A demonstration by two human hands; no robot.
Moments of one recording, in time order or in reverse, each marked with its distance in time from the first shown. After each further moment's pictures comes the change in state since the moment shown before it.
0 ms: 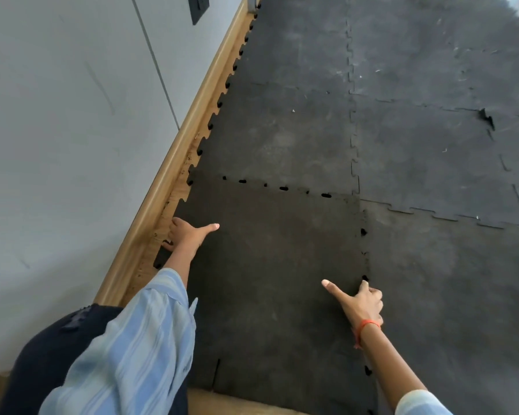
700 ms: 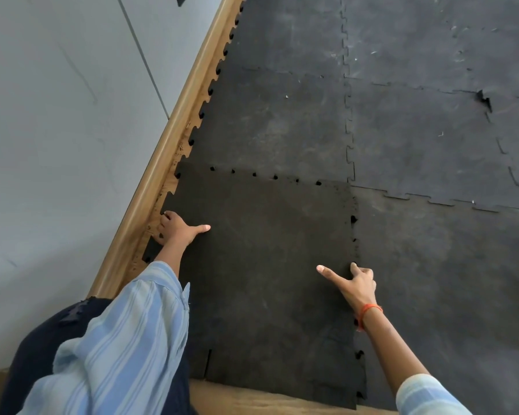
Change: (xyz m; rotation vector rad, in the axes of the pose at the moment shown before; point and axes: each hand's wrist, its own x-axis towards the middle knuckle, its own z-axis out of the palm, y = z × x) left_hand 0.006 -0.008 -0.003 0.256 -0.009 0.064; right_hand 0.004 0.000 -0.008 0.141 -0.104 -0.130
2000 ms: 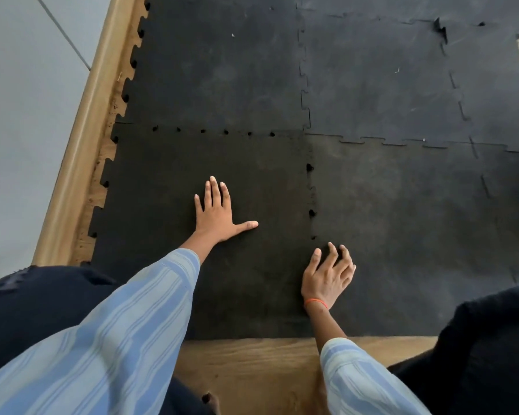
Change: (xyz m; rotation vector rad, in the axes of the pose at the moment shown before) left_hand -0.120 0.059 0.104 0.628 -0.195 0.713; right_hand -0.015 0.103 0.050 -0.176 0.669 -0.054
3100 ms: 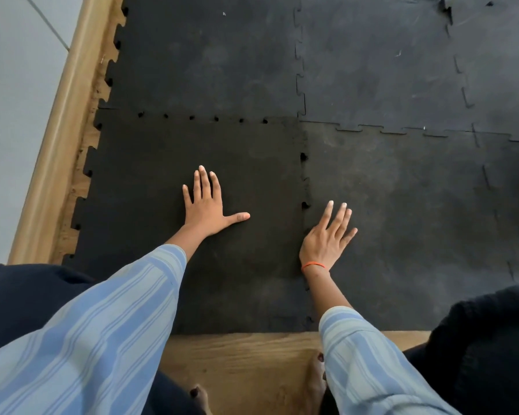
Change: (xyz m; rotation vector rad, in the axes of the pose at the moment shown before) left_hand 0.005 0.002 0.007 0.007 0.032 -0.020; right_hand 0.058 -0.015 0.015 -0.212 -0.036 -0.163
